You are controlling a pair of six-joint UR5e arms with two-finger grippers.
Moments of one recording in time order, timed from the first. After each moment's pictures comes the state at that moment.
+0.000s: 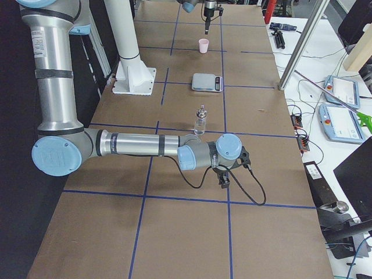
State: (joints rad) left arm -0.90 -1.71 -1.80 -1.86 -2.24 -0.82; right arm 1.44 -1.52 1.50 -1.35 2.49 -0.10
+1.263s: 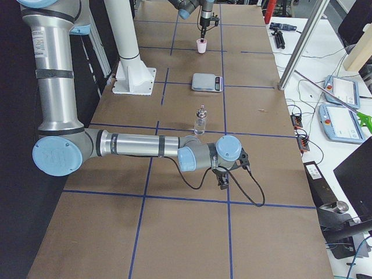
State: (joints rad) left arm -0.85 -1.76 -1.80 -1.85 -2.28 -0.86; right arm 1.44 -1.52 1.49 -1.35 2.49 -0.10
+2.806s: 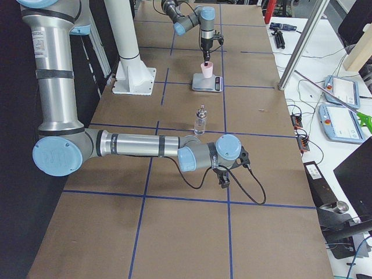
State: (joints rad) left arm -0.60 -2.35 -1.60 -1.66 -2.00 -1.36; right arm 1.44 -1.52 1.49 -1.32 2.50 -0.10
